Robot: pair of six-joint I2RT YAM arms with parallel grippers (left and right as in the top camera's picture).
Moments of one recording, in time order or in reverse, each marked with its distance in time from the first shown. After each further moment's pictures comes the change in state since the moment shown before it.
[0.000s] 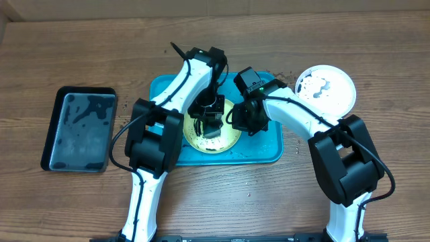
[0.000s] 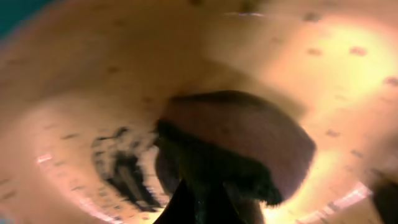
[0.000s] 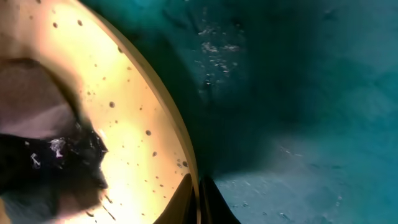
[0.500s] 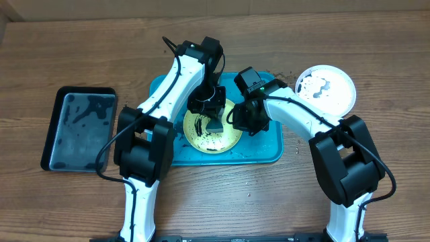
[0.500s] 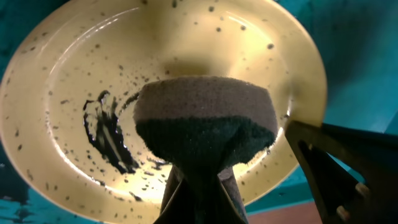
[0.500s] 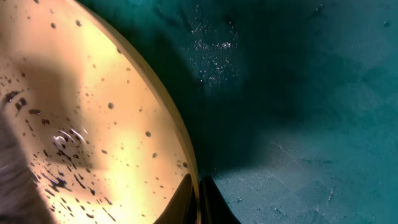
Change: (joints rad) left arm 0.021 -0.118 -0.015 0.013 0.190 0.057; right arm -0.003 -0.003 0.000 -0.011 0.001 -0.001
